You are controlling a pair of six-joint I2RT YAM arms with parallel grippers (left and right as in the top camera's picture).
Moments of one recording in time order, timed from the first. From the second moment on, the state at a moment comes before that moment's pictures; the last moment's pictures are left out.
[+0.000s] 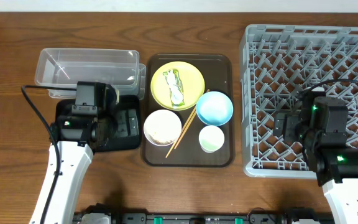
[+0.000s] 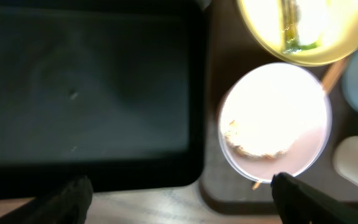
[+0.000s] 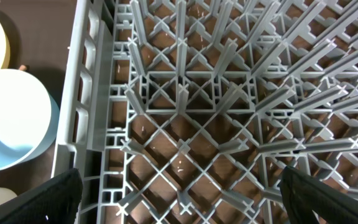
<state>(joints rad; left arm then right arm) -0.07 1.20 0.97 -0.94 0.13 -0.20 0.02 0.96 0.81 -0.69 0.06 0.05</state>
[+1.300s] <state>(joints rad) -0.35 1.89 1.13 -0.24 0.15 -0.20 0.02 0.96 0.81 -0.69 0.02 0.05</state>
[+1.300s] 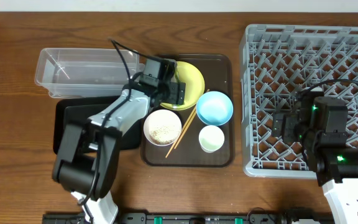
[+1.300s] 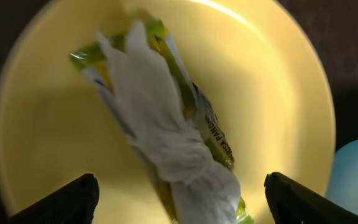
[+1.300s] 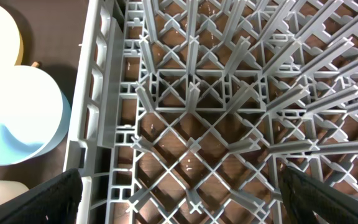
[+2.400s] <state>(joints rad) -0.12 1.55 1.13 -0.38 0.13 -0.33 0.02 0.96 0.81 -0.69 0.02 0.05</state>
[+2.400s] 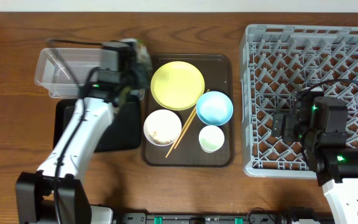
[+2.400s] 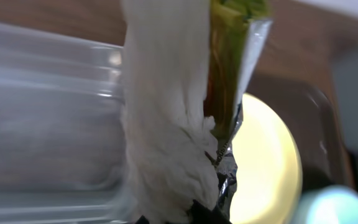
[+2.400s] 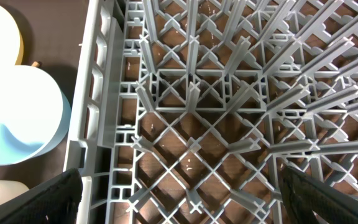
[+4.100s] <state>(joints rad) -0.54 1.71 1.07 -0.66 0.14 -0.43 0.02 0.96 0.81 -0.69 0.02 0.05</state>
